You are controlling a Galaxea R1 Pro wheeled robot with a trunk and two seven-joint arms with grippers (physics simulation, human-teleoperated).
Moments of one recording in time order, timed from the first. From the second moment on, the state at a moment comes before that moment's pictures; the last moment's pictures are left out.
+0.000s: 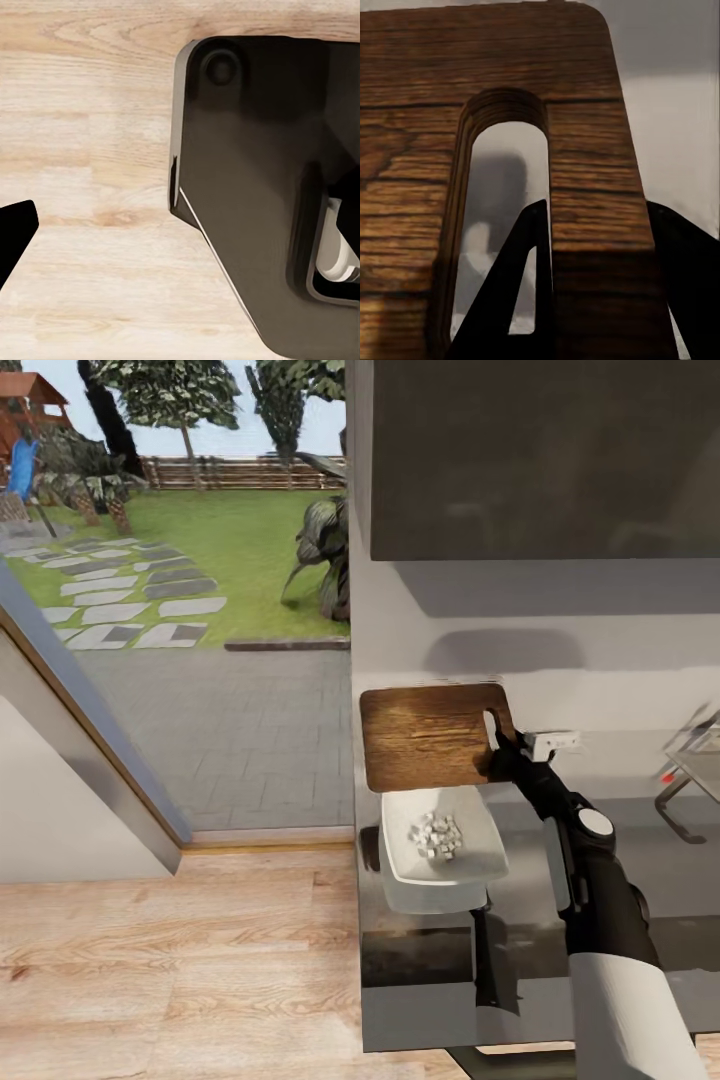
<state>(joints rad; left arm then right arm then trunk) 0.40 0.12 -0.06 -0.70 0.20 -0.24 -0.04 -0.68 0.02 -0.26 -1.35 0.06 0.16 0.38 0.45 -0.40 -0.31</state>
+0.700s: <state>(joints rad) 0.40 0.12 -0.06 -0.66 0.20 -0.25 -0.04 -0.68 0.02 -0.26 -1.51 0.10 0.49 0.37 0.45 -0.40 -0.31</state>
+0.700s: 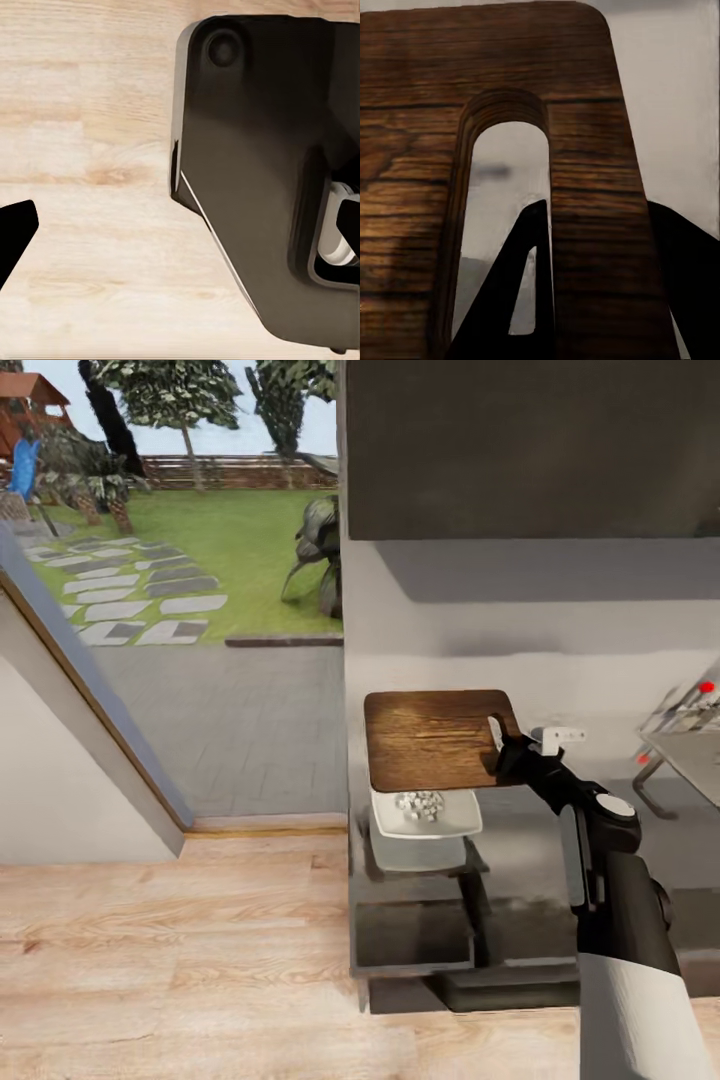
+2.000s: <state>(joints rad) 0.40 0.12 -0.06 -0.65 0.20 -0.25 -0.04 -0.68 0.02 -0.26 -1.55 0.11 0.62 0.37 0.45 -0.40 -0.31</state>
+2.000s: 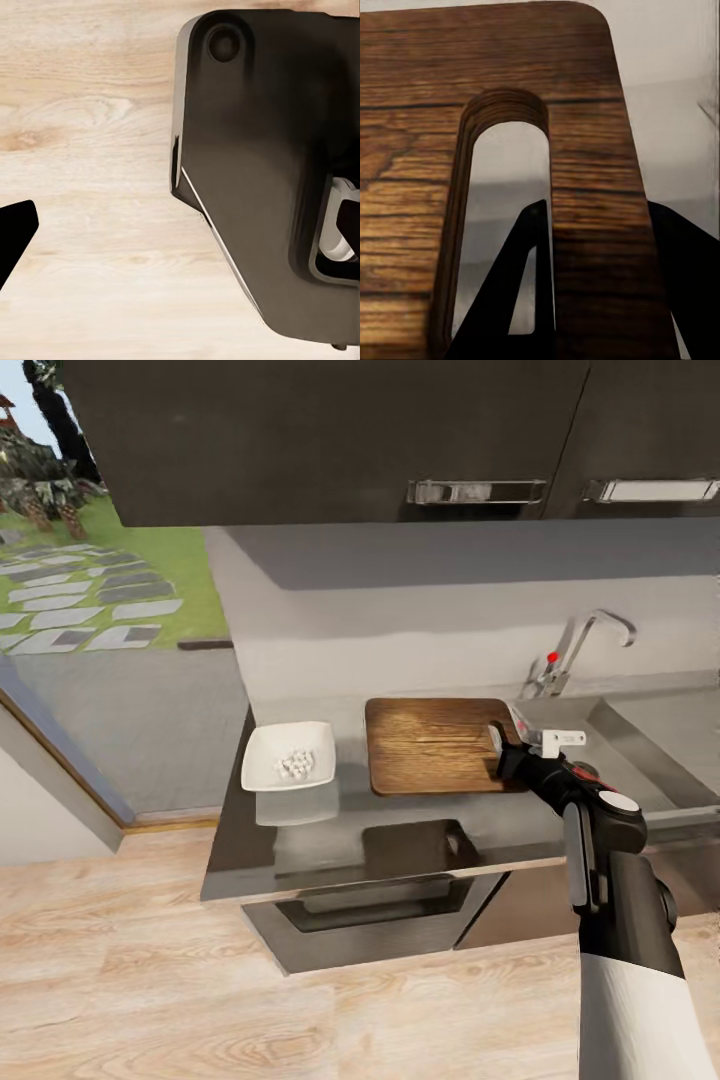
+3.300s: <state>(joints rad) 0.40 0.12 -0.06 -0.63 0.20 -0.25 -0.04 -0.68 0.04 -0.26 -1.54 0.11 0.64 0.04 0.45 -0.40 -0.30</state>
